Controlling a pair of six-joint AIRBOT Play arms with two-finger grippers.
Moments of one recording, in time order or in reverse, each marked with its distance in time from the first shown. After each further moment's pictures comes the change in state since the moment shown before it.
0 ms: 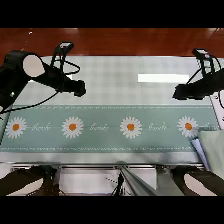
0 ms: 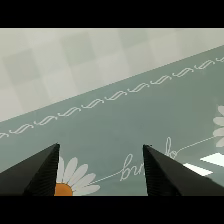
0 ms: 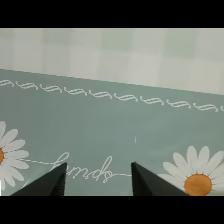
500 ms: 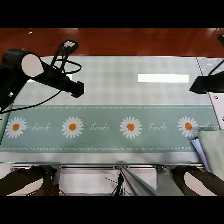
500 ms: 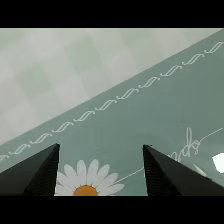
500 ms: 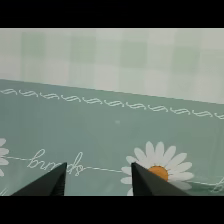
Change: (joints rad) left arm -0.007 0.005 0.006 0.034 -0.005 0.150; right arm -0.084 0.023 0.130 -0.034 0.104 -0.084
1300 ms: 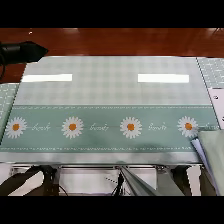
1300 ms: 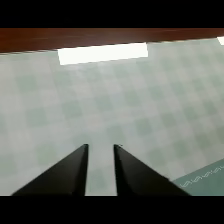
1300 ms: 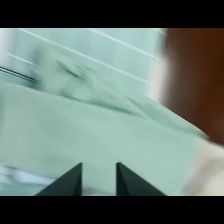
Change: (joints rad) left arm 0.505 0.100 -0.002 -0.681 0.238 0.443; right arm -1.099 0.343 0.032 -0.120 0.201 0.161
